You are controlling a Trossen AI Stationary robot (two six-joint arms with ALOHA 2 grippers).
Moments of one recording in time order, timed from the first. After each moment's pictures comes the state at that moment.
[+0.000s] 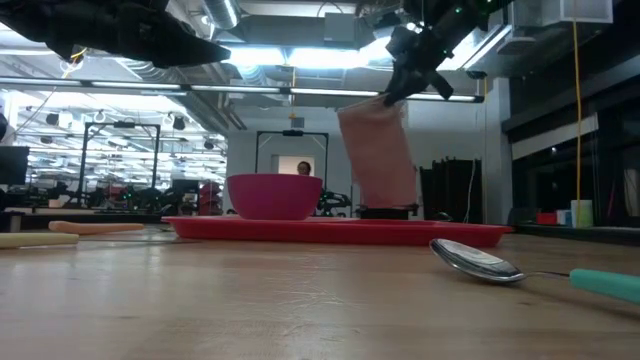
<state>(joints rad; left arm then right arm) 0.22 0.69 0.38 0.22 0.07 0.39 -0.63 1.47 1.37 -0.58 -0.06 -1.26</state>
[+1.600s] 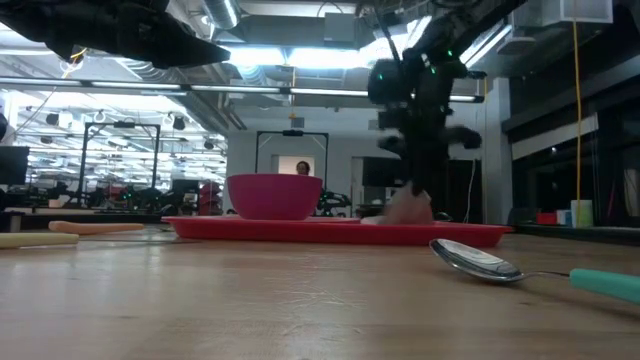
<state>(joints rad) 0.22 0.69 0.38 0.21 0.07 0.38 -0.47 1.76 1.25 -0.84 -0.08 -0.92</state>
